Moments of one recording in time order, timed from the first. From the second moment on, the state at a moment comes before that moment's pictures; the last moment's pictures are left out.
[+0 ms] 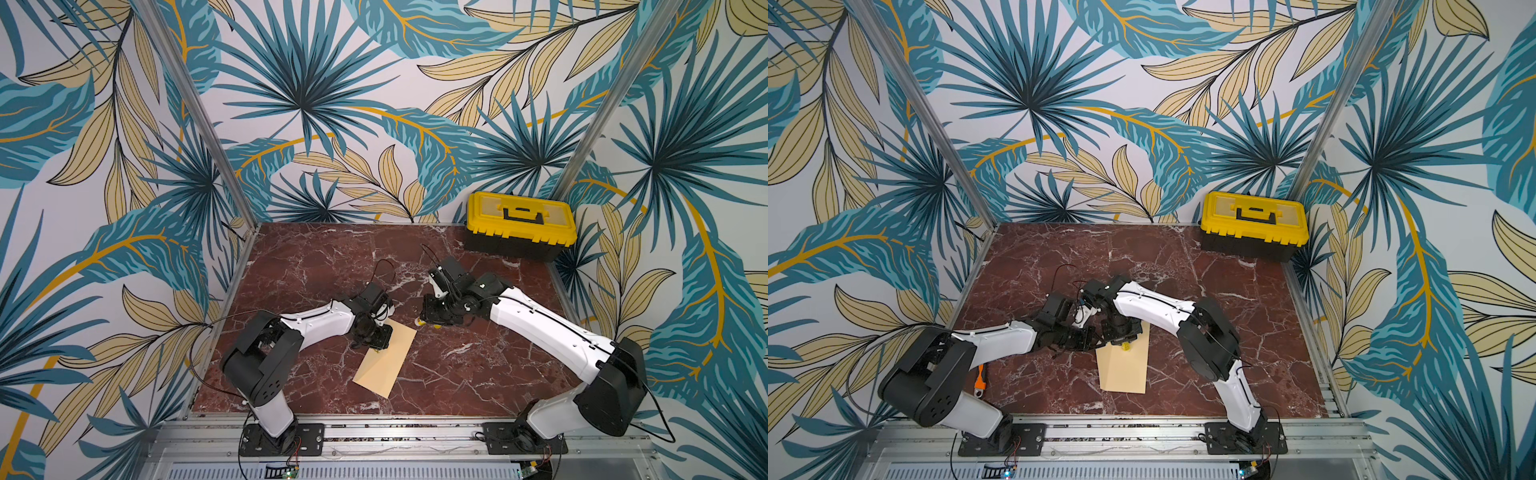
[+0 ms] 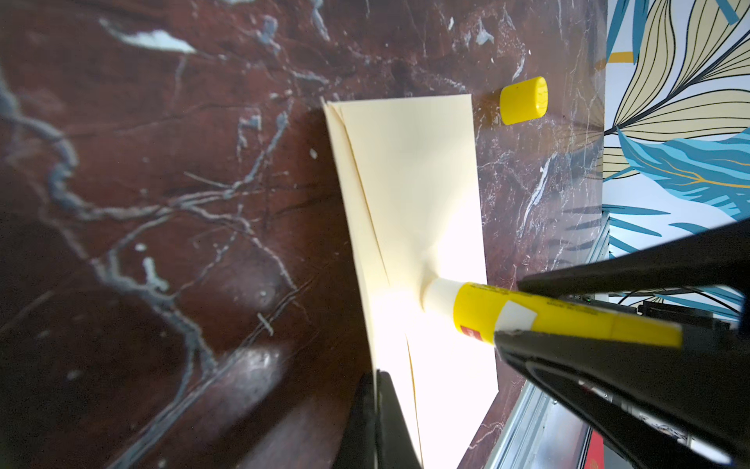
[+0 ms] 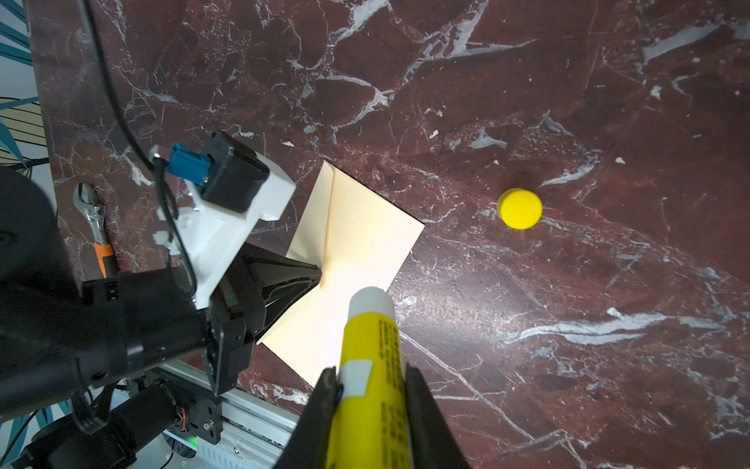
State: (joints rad) left arm -0.42 1.53 0.61 -0.09 0.64 -0.44; right arm 0.90 2.11 1.73 -1.21 0.04 0.65
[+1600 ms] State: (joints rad) left arm -0.42 1.50 0.84 -0.47 0.50 -0.24; right arm 0.72 1.68 1.41 -0.91 -0.10 0.70
